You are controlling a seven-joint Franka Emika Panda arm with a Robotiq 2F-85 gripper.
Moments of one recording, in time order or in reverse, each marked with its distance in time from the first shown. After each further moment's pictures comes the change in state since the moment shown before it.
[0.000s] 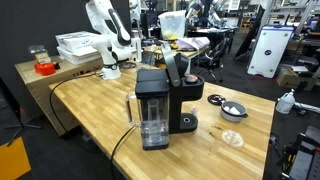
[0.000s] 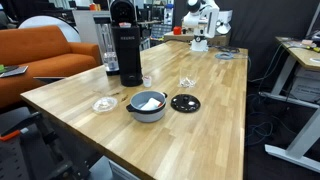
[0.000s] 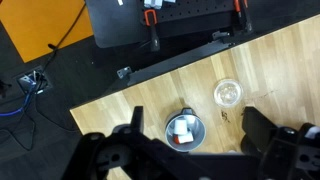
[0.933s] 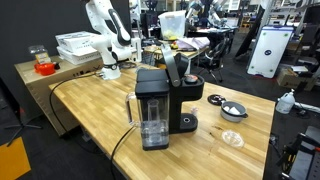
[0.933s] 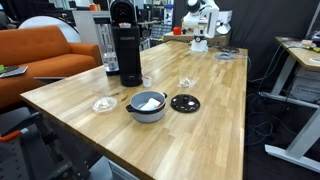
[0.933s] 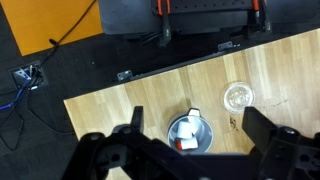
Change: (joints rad) arm 0.010 0.260 -0.022 0.068 -0.004 0.113 -0.119
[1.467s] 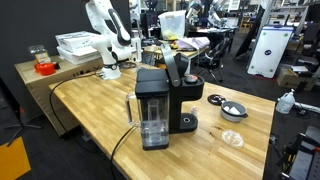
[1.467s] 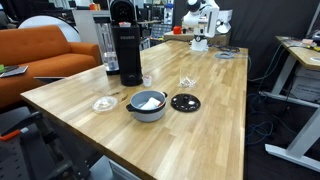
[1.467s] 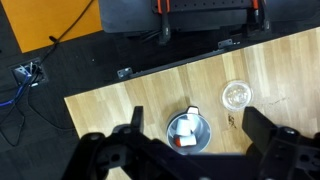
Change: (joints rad) arm 0.000 -0.027 0.002 -0.005 0.000 -0.002 0.001
